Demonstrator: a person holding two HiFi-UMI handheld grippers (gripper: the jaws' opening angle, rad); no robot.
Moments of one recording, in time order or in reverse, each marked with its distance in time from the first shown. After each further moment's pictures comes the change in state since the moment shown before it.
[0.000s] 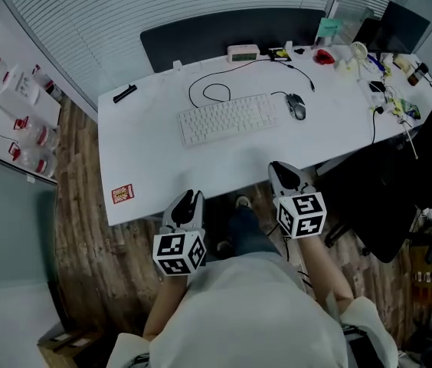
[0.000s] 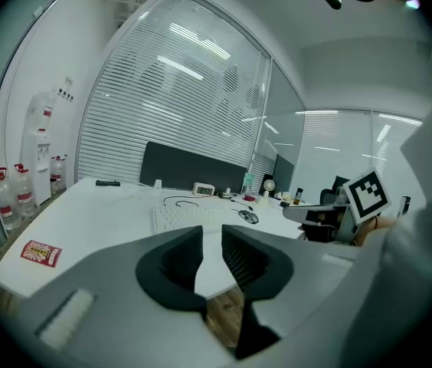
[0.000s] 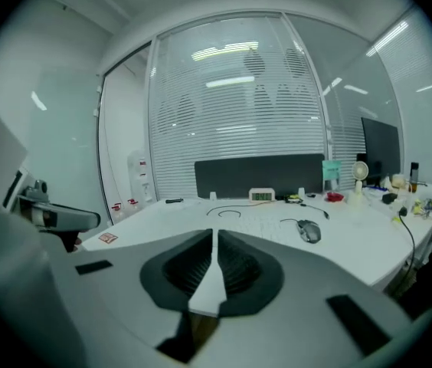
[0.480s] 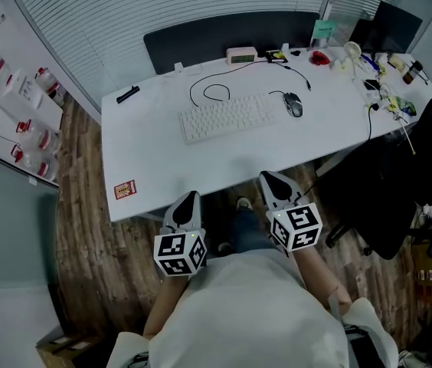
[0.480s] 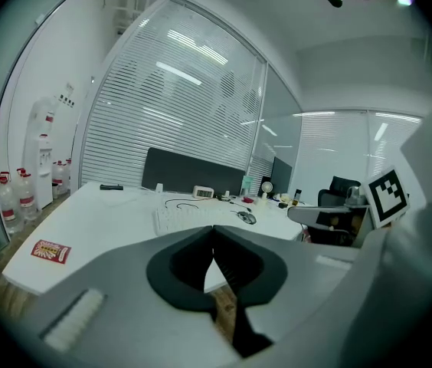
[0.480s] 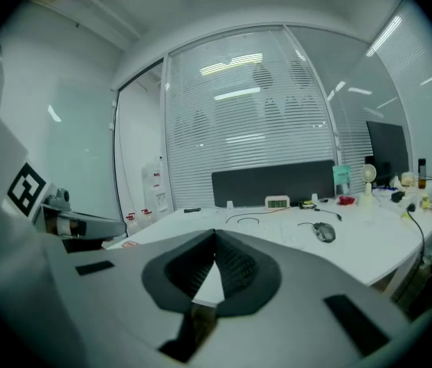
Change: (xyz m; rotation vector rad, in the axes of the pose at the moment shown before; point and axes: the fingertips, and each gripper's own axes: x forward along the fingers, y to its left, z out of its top) left arm -0.030 -0.007 -0.006 0.018 -0.031 0.005; right arm -0.040 0.055 -0.002 0.005 -0.090 0.083
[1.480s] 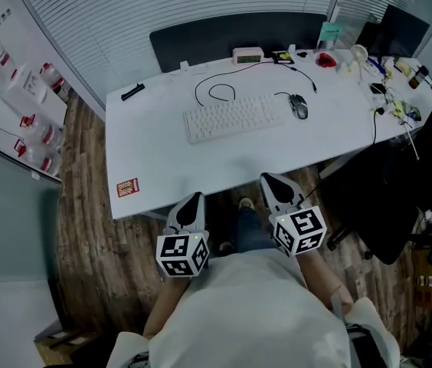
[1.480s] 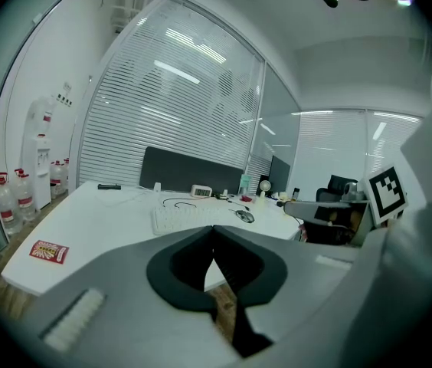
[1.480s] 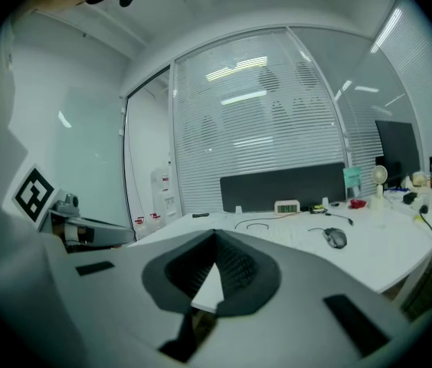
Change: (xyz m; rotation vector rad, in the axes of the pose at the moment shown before) left arm 0.001 -0.005 0.000 0.008 0.008 -0.012; right arm 0.001 0.009 0.010 -0.006 -0.040 0.069
